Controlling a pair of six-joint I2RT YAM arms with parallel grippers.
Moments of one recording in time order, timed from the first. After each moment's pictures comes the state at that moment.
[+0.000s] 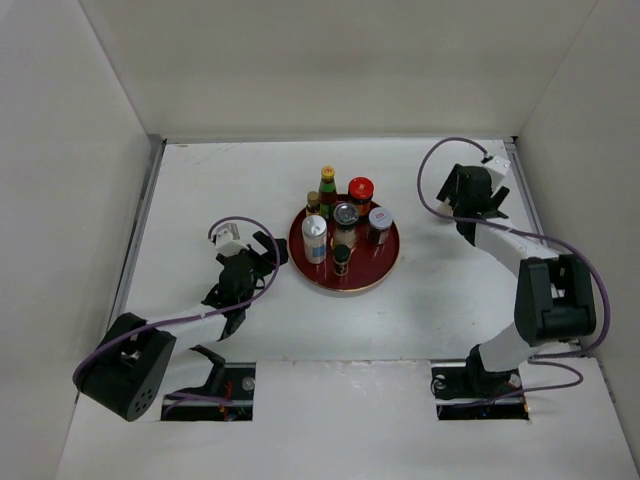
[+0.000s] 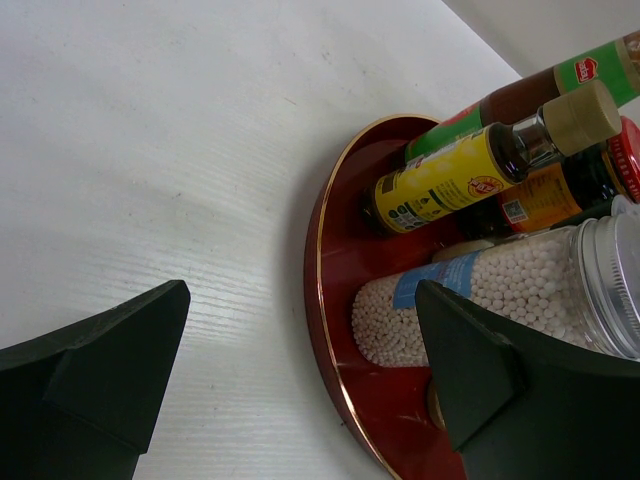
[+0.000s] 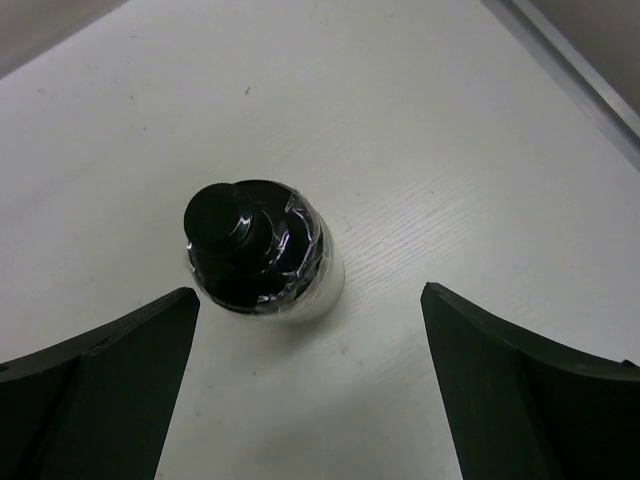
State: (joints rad) left arm -0.48 1.19 0.19 0.73 -0.35 -0.77; right arm 0.11 1.52 0.92 0.10 0.53 0.42
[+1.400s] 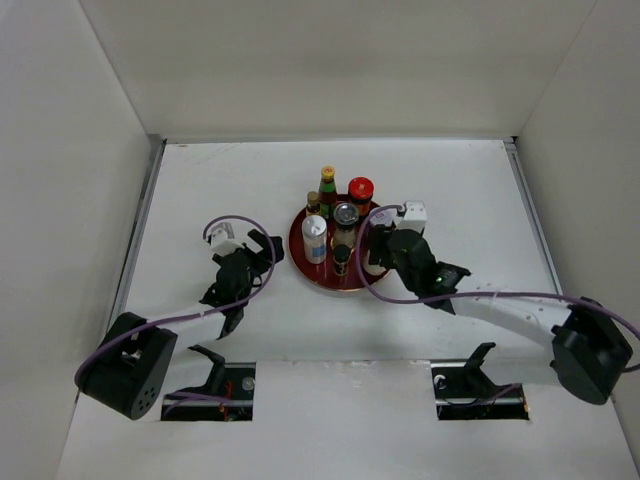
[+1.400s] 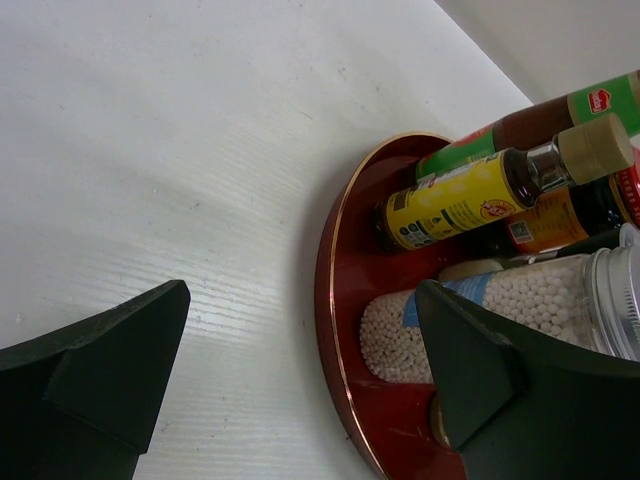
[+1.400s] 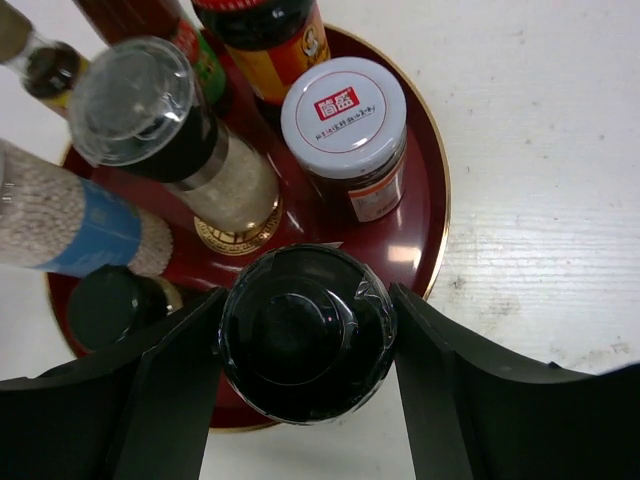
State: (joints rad) left arm -0.44 1.20 0.19 0.74 -0.34 -0.80; right arm 0.79 1.19 0.66 0.04 0.54 0.50
